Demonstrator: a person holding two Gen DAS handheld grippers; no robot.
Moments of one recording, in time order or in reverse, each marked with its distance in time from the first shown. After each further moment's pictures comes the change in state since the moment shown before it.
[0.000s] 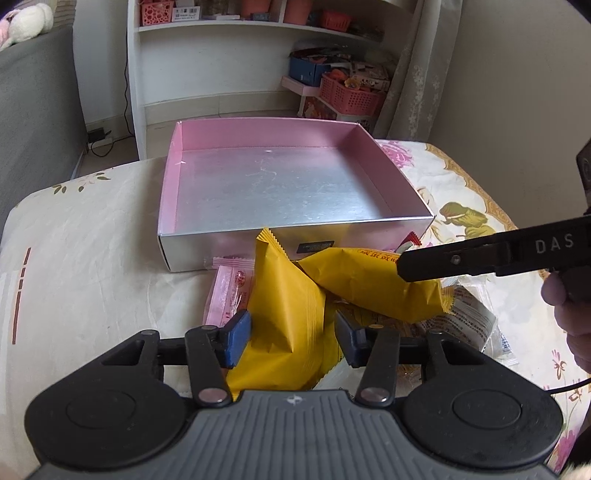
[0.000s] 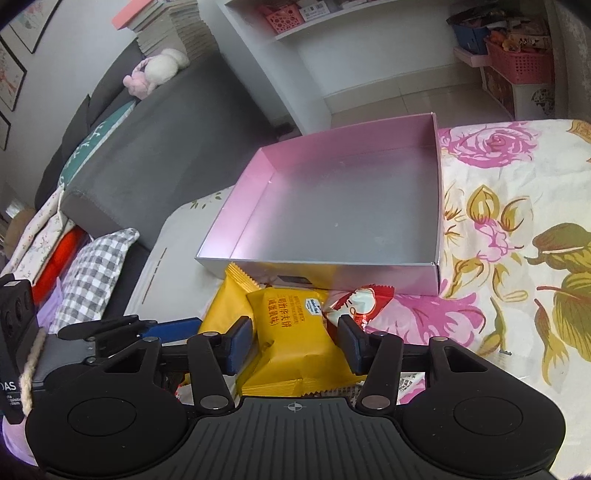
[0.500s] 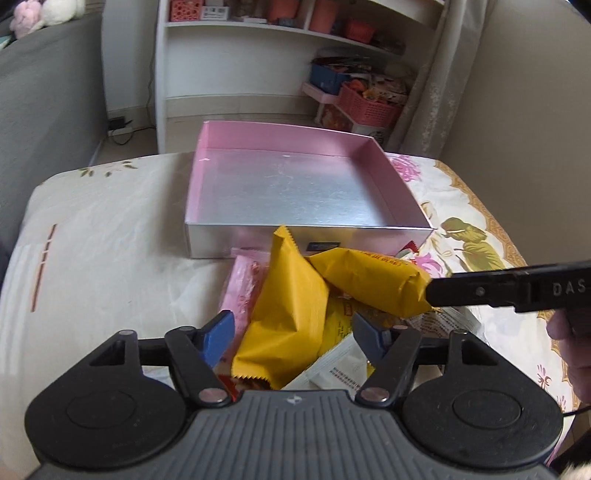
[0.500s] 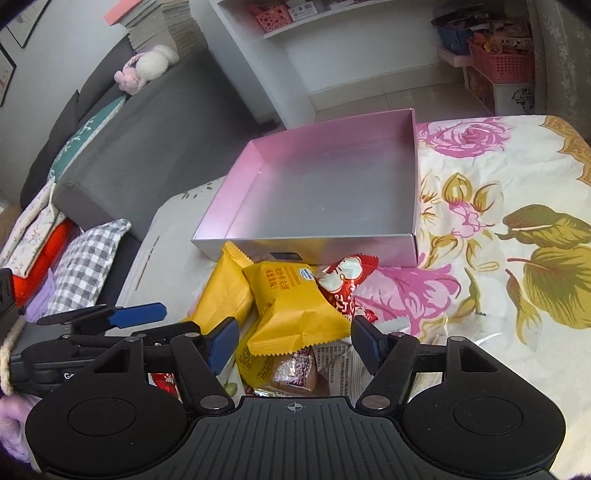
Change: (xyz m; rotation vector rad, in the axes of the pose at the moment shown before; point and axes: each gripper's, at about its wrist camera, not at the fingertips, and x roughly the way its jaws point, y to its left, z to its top) left arm -0.024 0.001 -0.007 -0.087 -0.030 0.000; right arm -0.026 0.011 -0.018 -0.002 -0.016 -0.040
